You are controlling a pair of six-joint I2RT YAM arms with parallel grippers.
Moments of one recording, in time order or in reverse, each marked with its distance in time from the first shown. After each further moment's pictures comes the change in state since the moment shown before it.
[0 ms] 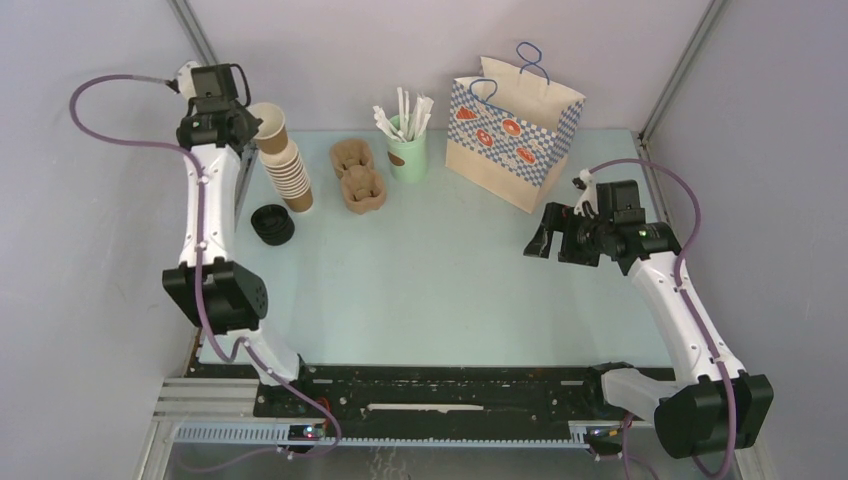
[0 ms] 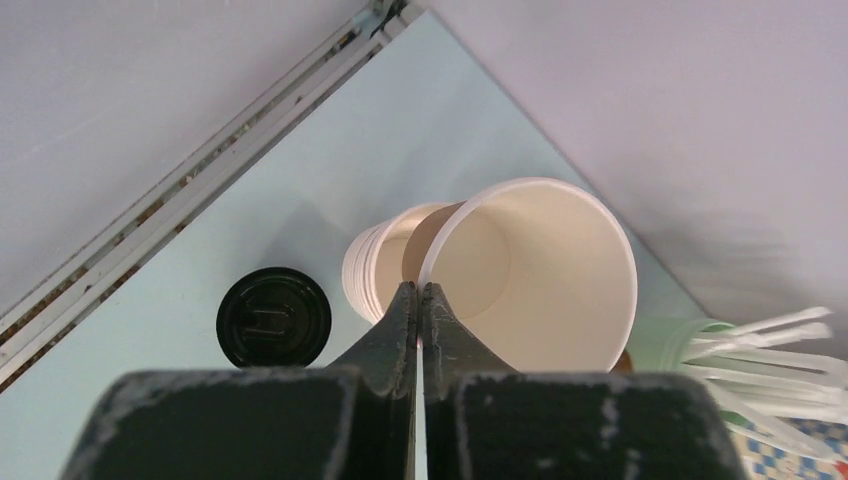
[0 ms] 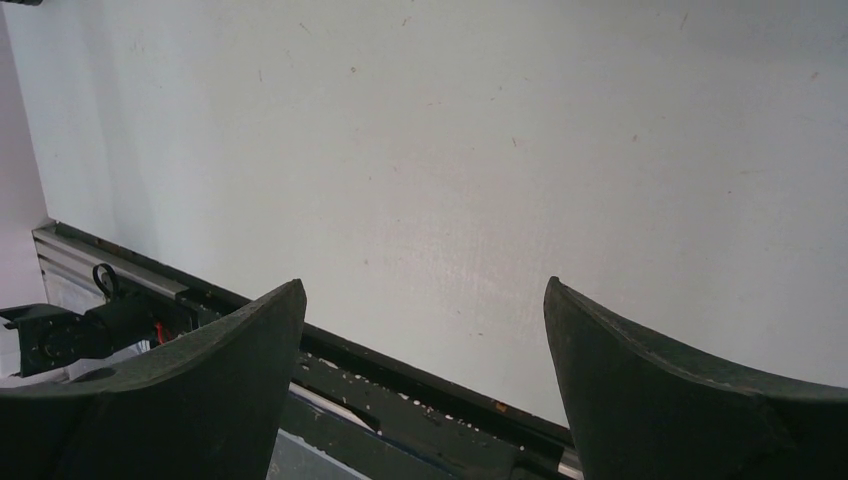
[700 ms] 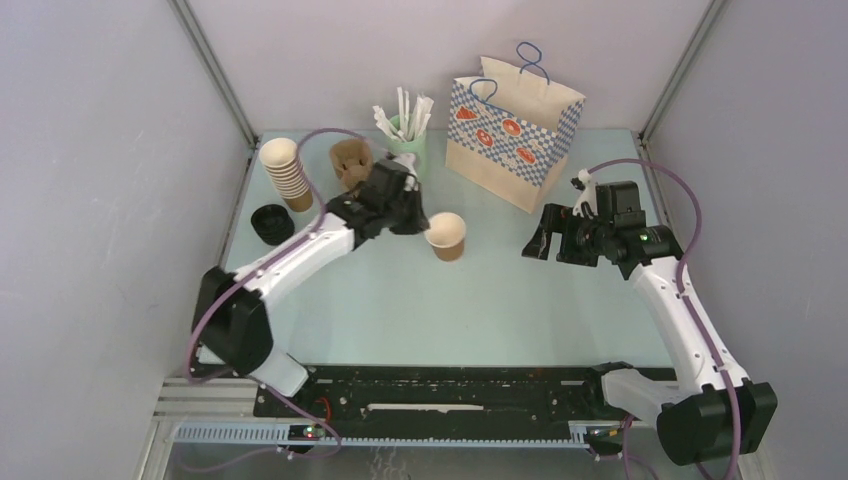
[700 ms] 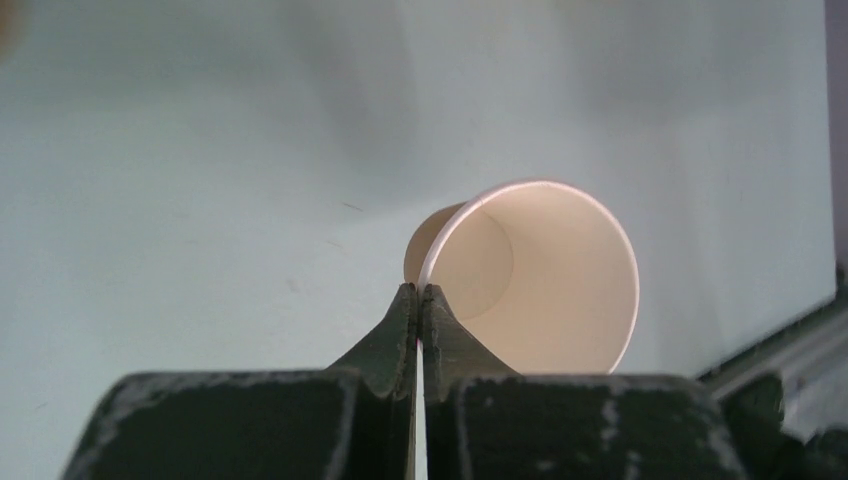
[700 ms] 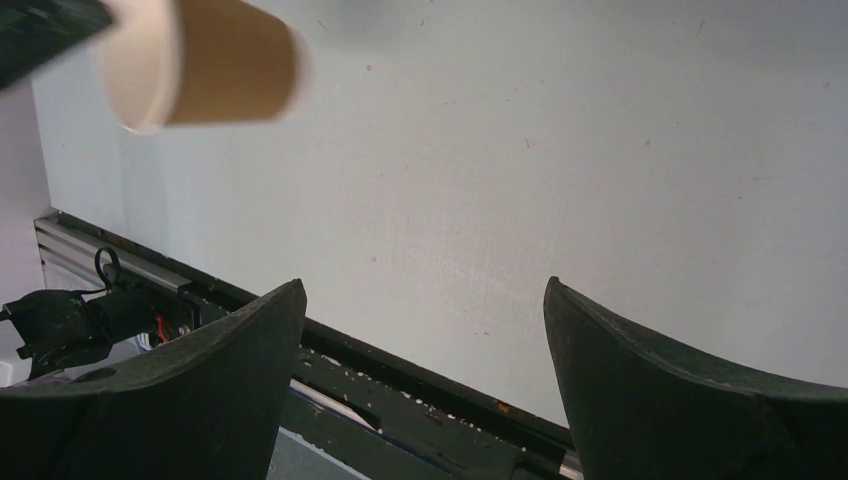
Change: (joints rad) left arm -0.717 -0.269 -0.729 0.356 0.327 0.063; right arm 0.029 -0.026 0.000 0.000 0.000 0.000
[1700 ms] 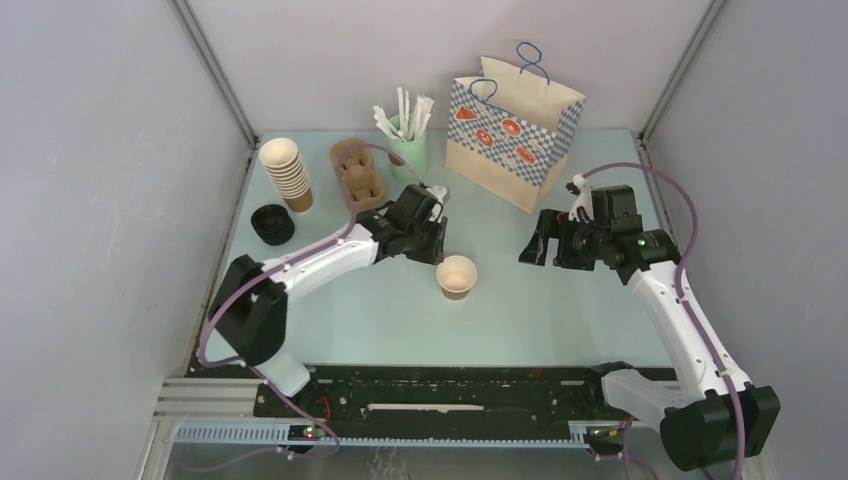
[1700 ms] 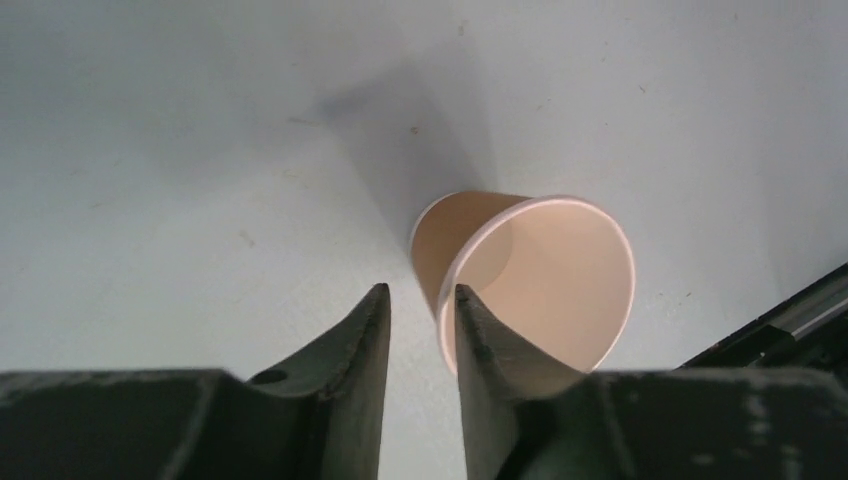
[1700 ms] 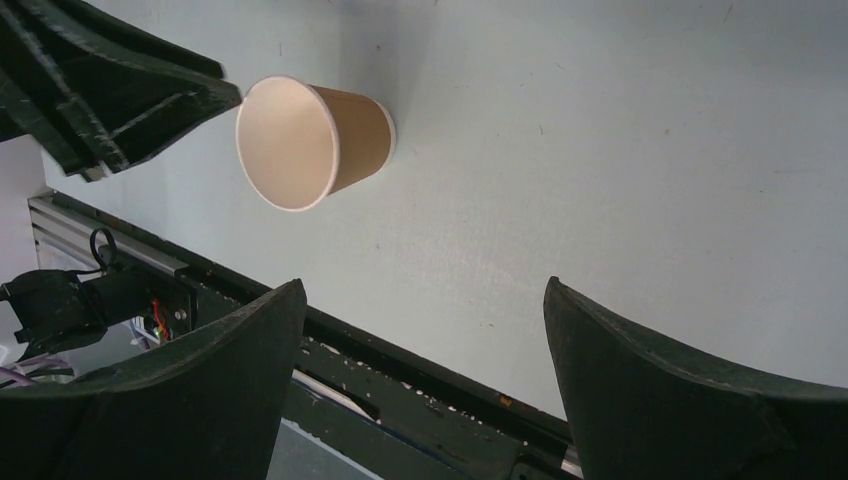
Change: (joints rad) left arm -0.154 0.152 -0.041 -0.011 0.038 0.129; right arm 0.034 -0.025 -0.024 0.000 0.000 0.000
